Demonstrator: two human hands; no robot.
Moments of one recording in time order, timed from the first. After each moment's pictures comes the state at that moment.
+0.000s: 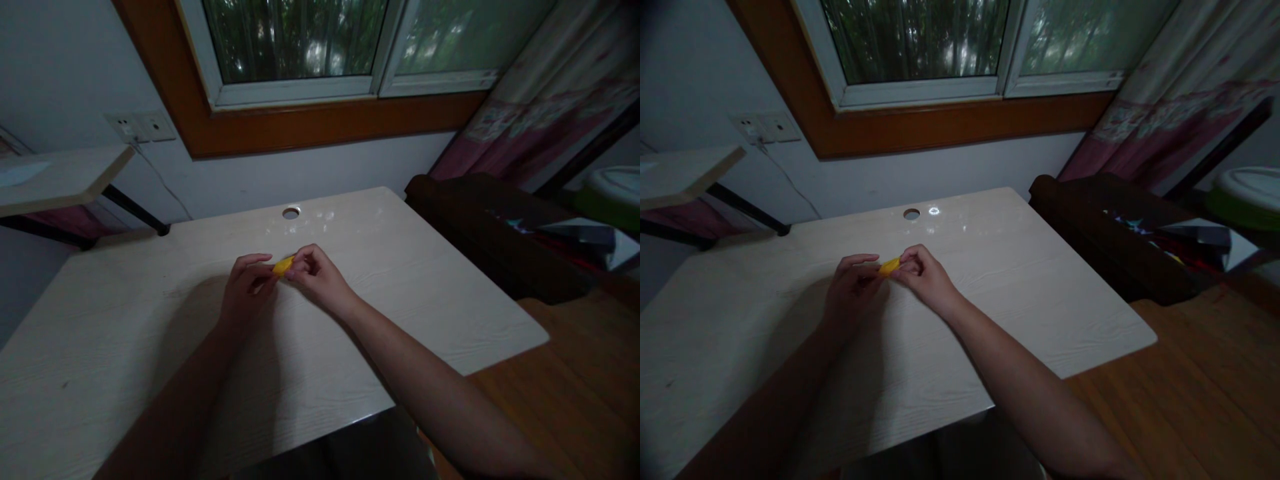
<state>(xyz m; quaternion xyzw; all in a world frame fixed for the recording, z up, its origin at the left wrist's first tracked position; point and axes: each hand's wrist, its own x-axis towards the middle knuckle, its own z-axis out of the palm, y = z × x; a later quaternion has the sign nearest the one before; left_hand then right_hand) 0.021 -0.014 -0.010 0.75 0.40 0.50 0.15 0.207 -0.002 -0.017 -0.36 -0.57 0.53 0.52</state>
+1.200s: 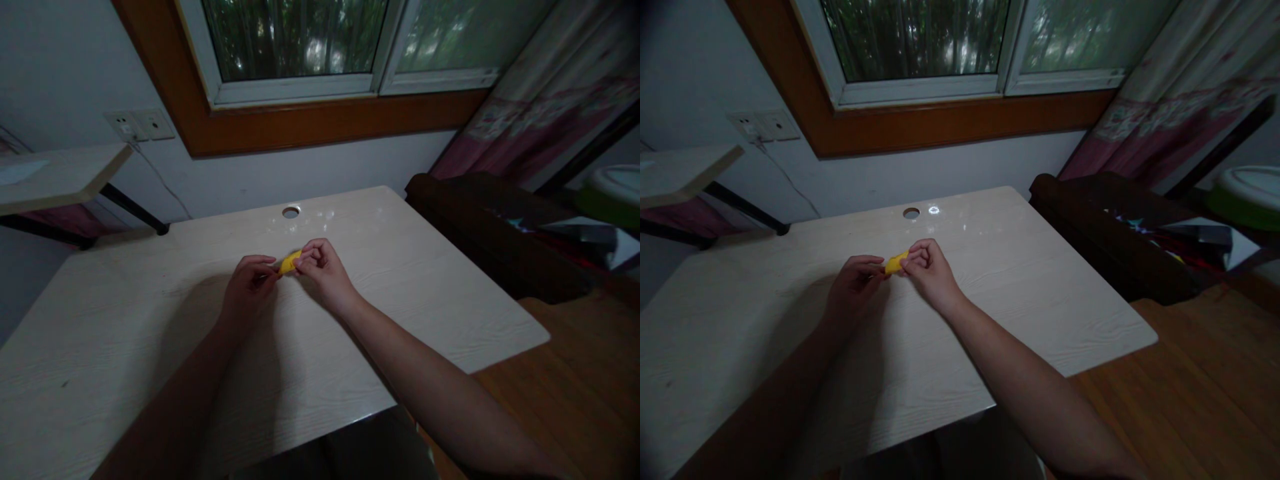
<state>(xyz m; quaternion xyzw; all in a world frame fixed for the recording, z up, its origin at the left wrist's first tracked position) 0.024 -0.009 -0.019 0.70 0.37 0.53 0.29 0.203 0.001 -0.012 -0.34 -0.47 0.55 0.60</state>
